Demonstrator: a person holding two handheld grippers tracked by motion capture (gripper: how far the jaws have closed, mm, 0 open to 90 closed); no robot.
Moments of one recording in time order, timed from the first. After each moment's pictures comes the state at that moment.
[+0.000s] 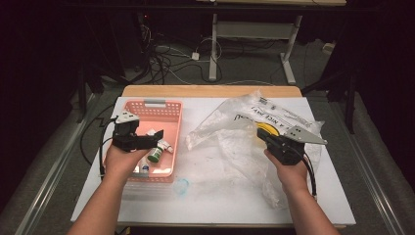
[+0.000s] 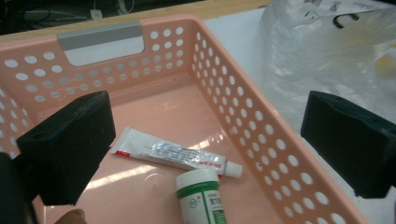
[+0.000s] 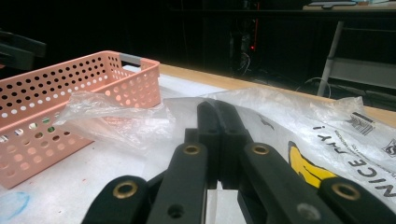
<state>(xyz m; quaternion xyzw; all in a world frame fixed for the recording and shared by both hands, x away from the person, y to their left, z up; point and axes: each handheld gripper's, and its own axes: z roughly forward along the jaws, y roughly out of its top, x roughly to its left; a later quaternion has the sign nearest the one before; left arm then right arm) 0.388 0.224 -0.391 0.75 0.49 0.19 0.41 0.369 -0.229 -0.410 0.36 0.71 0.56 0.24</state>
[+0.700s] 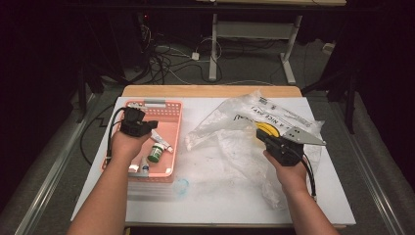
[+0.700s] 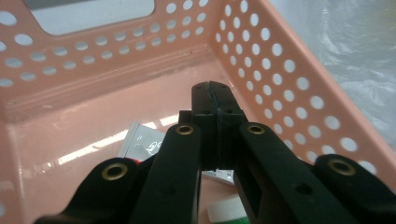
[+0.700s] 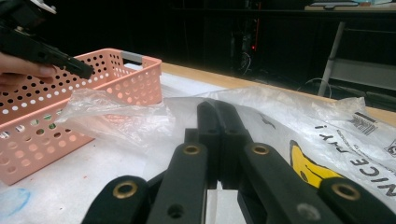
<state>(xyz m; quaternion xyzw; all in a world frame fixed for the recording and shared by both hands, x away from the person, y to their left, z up) 0.453 0.231 -0.419 0.78 0.51 0.11 0.35 0.368 -0.228 -0.411 0.36 0.71 0.55 0.24</state>
